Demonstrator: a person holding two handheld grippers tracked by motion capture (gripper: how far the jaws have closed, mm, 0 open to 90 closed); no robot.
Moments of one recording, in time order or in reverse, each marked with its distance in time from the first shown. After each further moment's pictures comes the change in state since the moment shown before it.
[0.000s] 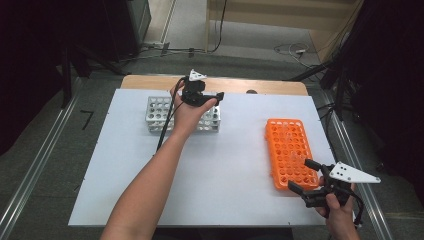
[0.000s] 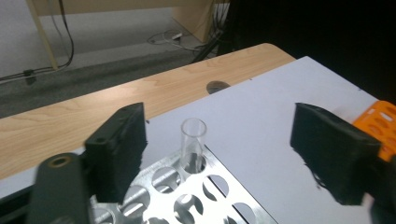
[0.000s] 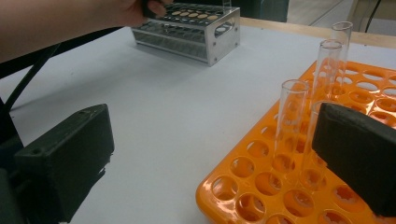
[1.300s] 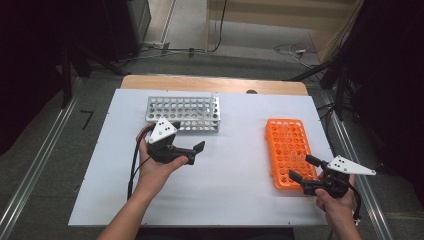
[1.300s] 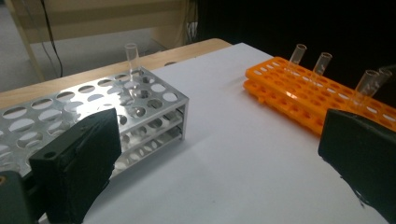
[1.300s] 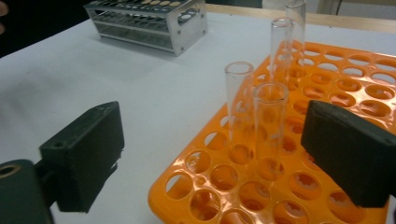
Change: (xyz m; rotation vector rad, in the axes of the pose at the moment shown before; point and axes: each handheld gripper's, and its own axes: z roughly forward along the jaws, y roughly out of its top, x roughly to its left) left arm -0.058 -0.082 -0.156 -0.089 -0.060 0.108; right arm -0.023 -0.004 0.011 0.044 -0.111 0.049
